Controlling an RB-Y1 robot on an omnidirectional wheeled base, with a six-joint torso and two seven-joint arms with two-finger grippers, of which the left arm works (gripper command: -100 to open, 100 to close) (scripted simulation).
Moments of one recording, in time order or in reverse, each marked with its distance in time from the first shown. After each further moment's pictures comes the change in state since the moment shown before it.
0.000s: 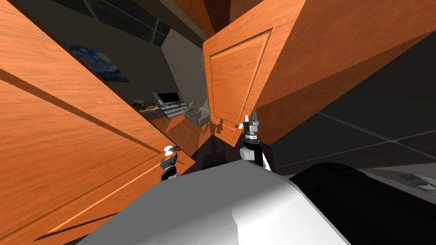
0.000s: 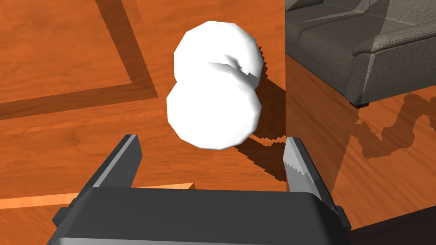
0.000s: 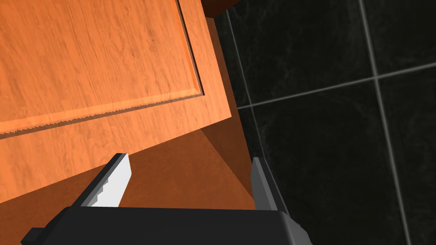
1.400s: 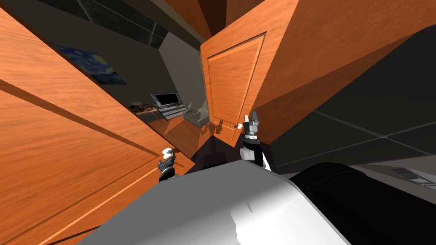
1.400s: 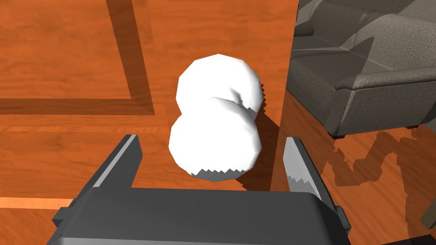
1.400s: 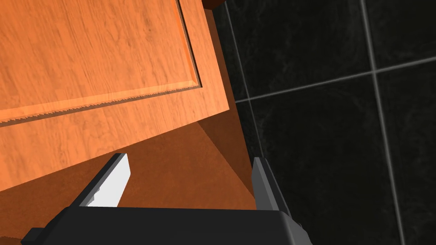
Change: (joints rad) arm 0.022 0.014 -0.012 -0.012 0.040 -0.043 0.147
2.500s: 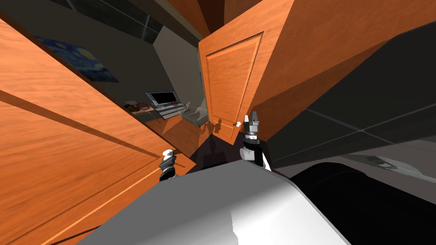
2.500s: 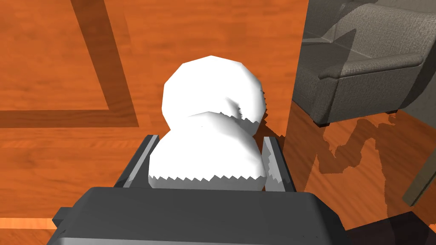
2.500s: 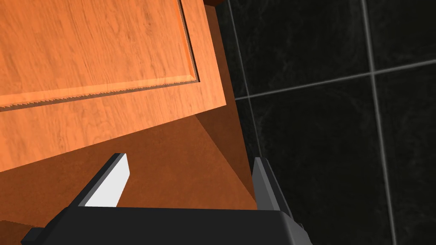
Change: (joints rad) arm 0.002 0.014 -0.033 0.000 -0.016 0.003 0.027
